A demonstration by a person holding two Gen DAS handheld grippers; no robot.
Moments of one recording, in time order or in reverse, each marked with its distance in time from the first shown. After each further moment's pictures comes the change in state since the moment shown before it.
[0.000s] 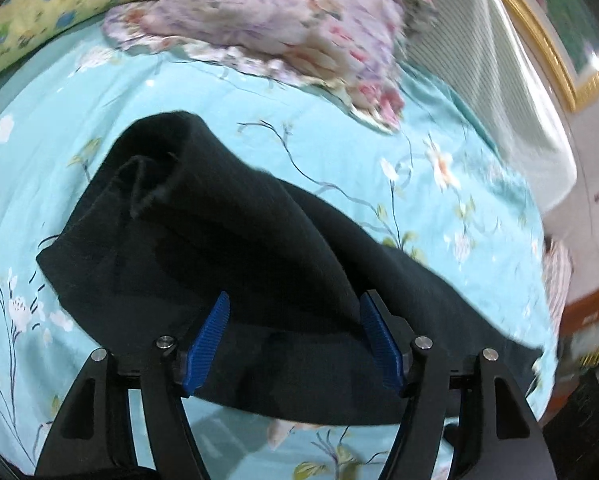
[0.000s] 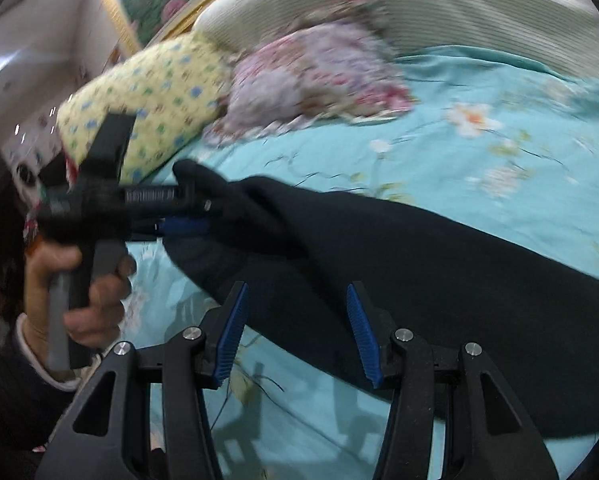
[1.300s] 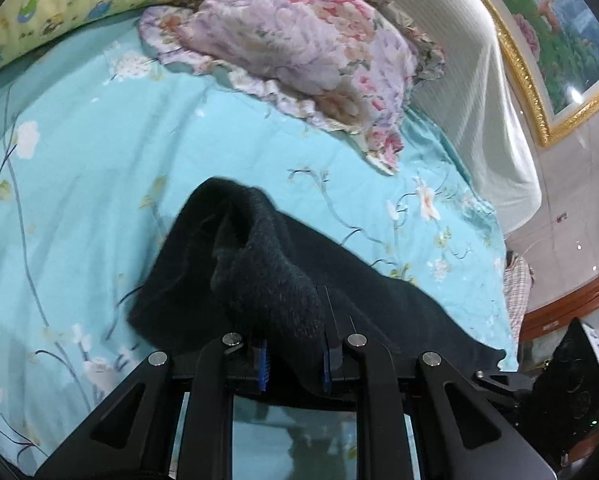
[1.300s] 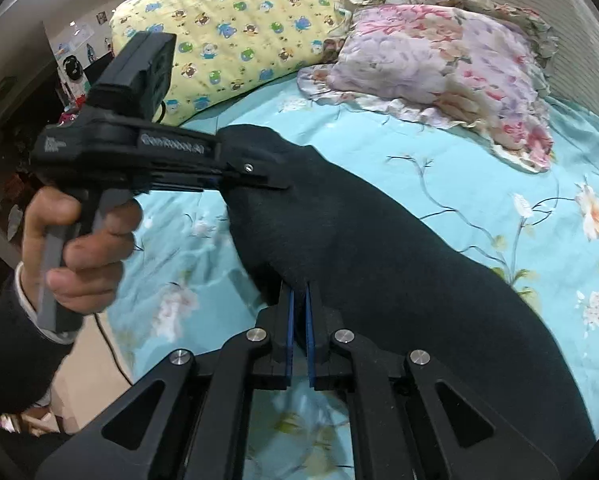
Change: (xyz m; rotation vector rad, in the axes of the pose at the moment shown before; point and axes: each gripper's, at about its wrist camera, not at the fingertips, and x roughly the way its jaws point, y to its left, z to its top) left arm -0.039 0.092 0.035 -0.019 0.003 -0.159; right arm 0.072 0.107 0.065 -0.277 0.207 0.098
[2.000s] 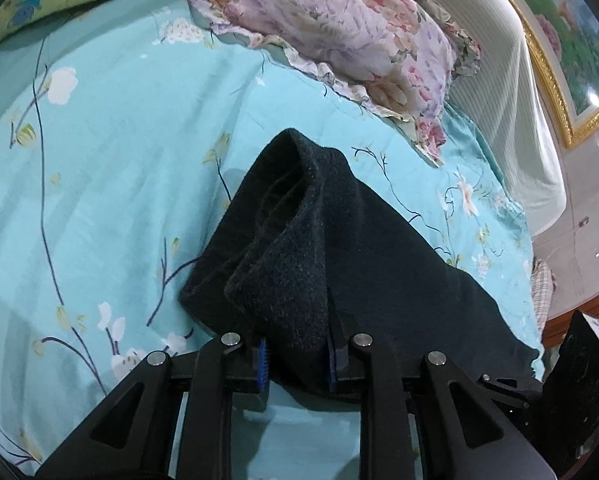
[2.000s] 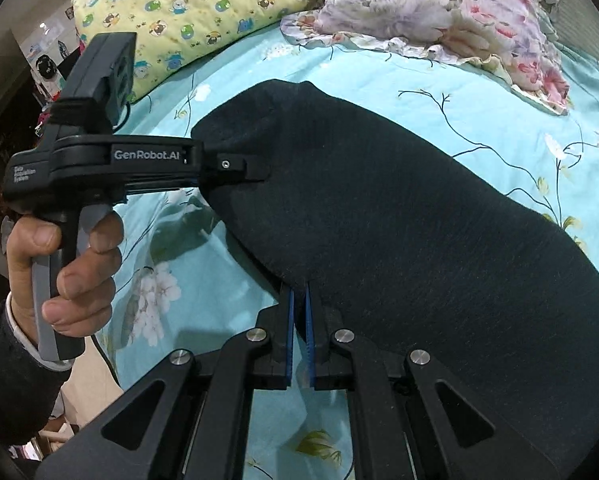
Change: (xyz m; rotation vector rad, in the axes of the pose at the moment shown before) left arm 0.019 0.042 -0.028 -0.013 -0.036 0.085; right arm 0.053 -0.003 -0.013 0.101 0.100 -0.003
